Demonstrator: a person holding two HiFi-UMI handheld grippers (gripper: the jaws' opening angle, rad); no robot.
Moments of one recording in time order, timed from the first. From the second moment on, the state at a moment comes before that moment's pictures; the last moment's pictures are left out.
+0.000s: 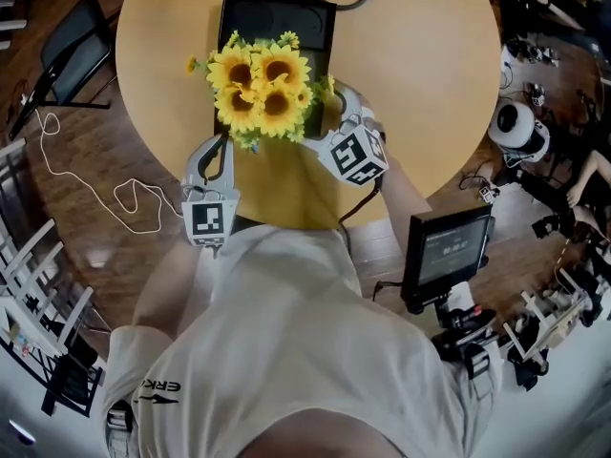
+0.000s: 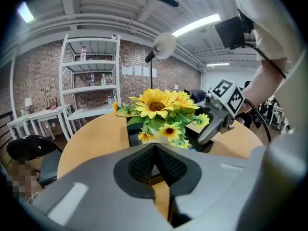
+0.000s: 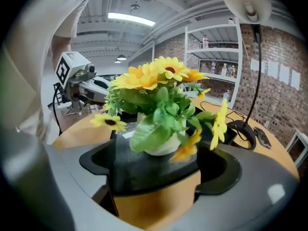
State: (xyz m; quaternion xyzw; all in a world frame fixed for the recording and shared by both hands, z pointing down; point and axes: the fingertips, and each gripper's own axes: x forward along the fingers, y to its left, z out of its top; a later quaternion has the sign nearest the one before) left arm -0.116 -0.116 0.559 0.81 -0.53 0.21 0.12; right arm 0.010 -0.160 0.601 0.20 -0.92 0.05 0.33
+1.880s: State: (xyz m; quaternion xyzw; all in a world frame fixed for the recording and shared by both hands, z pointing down) left arm -0.133 -0.157 0.567 0.81 -0.53 0.23 0.10; right arm -0.049 -0.196 0.612 0.11 -0.92 -0.04 0.36
